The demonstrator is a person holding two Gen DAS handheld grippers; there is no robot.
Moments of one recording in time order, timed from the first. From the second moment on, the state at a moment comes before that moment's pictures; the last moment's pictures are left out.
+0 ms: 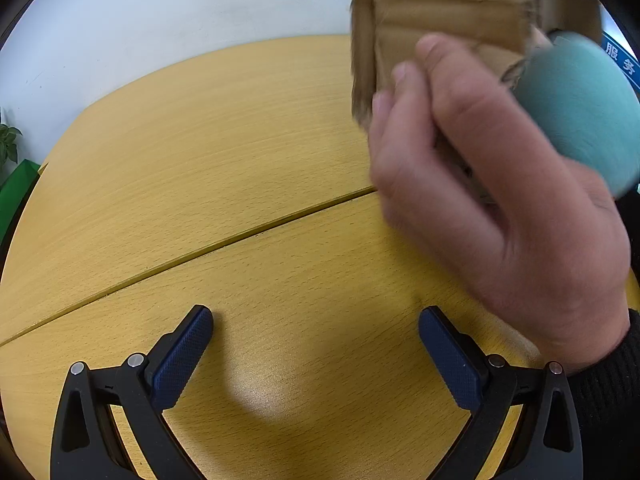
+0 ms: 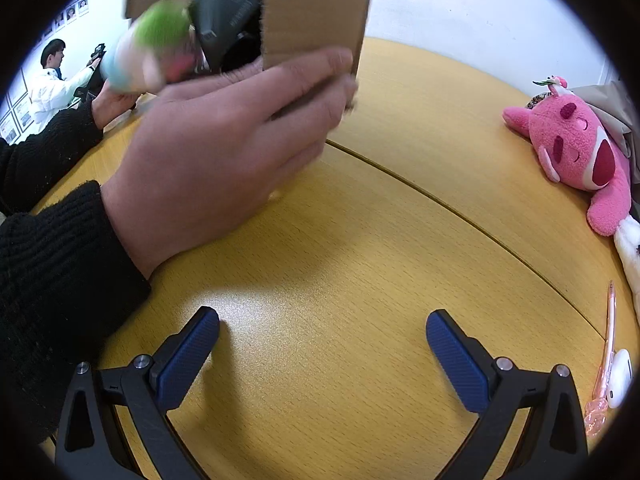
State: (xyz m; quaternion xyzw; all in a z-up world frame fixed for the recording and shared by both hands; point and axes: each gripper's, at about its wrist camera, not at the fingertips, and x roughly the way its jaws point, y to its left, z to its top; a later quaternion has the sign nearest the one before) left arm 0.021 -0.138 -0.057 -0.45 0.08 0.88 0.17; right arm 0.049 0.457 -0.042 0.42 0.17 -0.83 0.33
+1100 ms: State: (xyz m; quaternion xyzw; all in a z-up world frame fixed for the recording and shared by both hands) left arm 0.021 -0.136 -0.064 -0.45 0.08 0.88 0.17; right arm 0.042 0.457 -0.044 0.42 0.17 -0.83 0.33
